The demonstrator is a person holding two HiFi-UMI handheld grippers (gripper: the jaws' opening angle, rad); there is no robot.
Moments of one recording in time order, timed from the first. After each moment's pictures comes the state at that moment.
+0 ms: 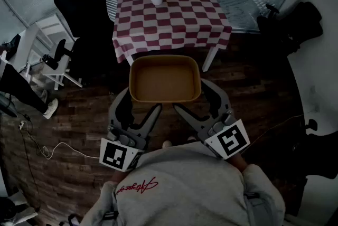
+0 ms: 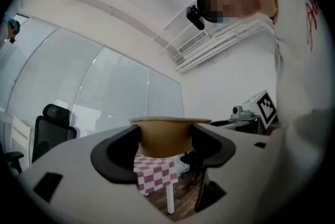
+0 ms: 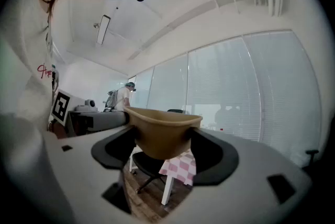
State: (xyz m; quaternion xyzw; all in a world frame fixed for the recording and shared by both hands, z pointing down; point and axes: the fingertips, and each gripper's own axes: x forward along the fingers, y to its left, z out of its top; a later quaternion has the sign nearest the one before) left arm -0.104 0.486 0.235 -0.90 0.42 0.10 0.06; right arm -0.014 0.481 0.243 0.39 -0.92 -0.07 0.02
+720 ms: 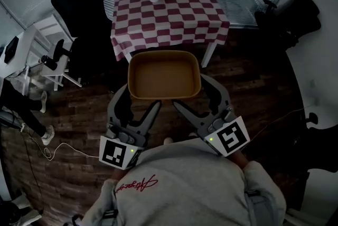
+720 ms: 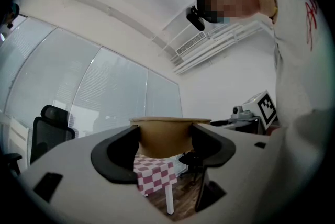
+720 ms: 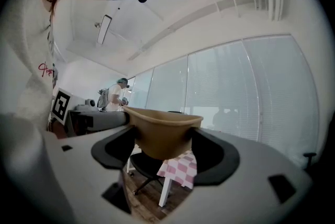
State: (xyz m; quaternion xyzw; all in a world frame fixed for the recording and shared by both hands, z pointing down) left arm -0.107 0.491 0.231 -0.90 0.41 0.11 0.07; right arm -0.018 0.489 0.237 0.40 -0.91 -0.09 0.01
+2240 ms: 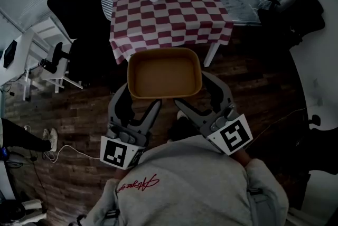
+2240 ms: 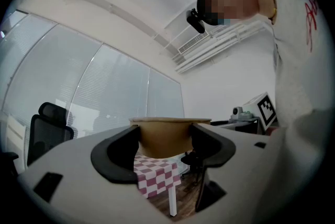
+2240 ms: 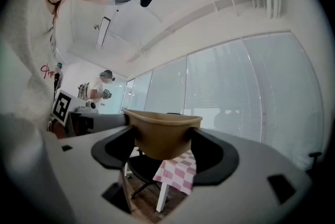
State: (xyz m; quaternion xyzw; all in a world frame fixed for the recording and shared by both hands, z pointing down) left arm -0.104 0.438 0.233 -0.90 0.41 0.11 0.06; right arm -0.014 0.435 0.236 0.39 -0.92 -0.09 0.00
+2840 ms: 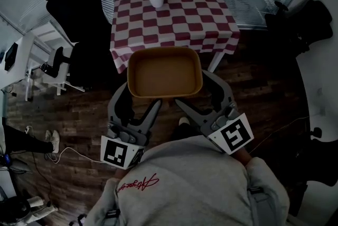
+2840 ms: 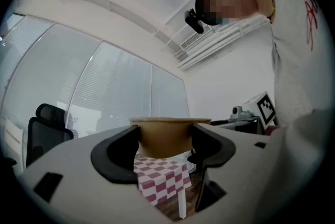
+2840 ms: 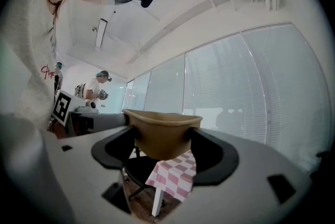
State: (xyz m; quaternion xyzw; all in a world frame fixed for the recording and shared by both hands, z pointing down) left arm -0.092 0.345 0.224 -0.90 0.43 0.10 0.07; right arm -0.002 0.340 0.229 0.38 -0.92 -0.08 -0.01
